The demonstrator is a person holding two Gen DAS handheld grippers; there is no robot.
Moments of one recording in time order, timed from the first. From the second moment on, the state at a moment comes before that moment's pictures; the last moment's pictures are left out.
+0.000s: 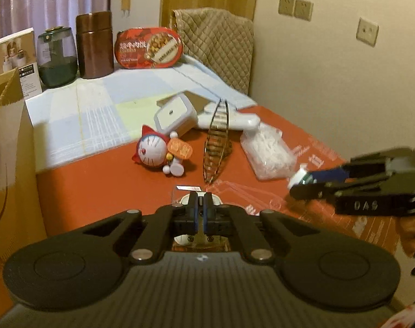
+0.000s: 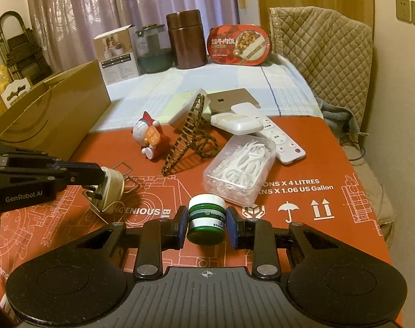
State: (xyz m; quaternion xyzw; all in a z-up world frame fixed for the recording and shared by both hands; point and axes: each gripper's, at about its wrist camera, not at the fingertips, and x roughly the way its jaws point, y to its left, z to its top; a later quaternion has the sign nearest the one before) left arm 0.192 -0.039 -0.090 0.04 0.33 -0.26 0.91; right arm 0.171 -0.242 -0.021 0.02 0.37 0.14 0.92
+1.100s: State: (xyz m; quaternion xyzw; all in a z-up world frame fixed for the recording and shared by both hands) left arm 0.183 0.078 0.043 0.02 0.27 -0.16 0.95; right arm 0.205 -0.129 0.107 0.02 0.31 0.26 0.92
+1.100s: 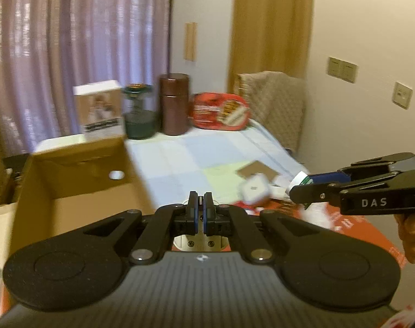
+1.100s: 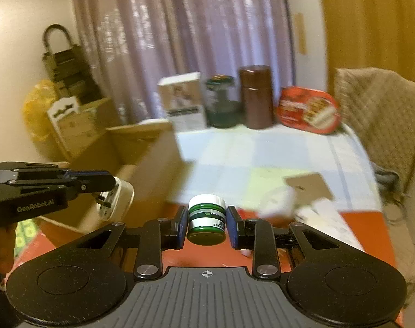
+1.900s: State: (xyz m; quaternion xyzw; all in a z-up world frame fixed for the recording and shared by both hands) left arm 0.185 0.215 0.012 -0.01 0.32 -0.04 0.95; right arm 0.226 0.044 0.062 0.00 0.32 0.33 0.89
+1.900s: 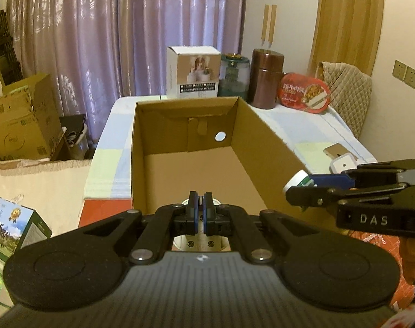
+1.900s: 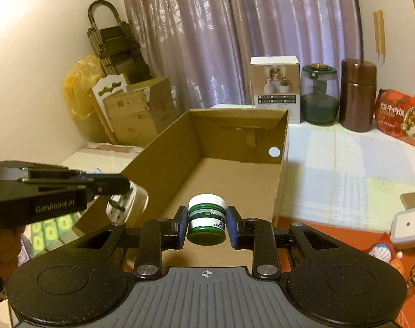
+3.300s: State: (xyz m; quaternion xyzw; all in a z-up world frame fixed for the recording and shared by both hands) left arm 0.163 0.198 0.028 -0.04 0.29 -0.04 0.95; right arm 0.204 -0.002 0.084 0.05 0.25 0.29 0.92
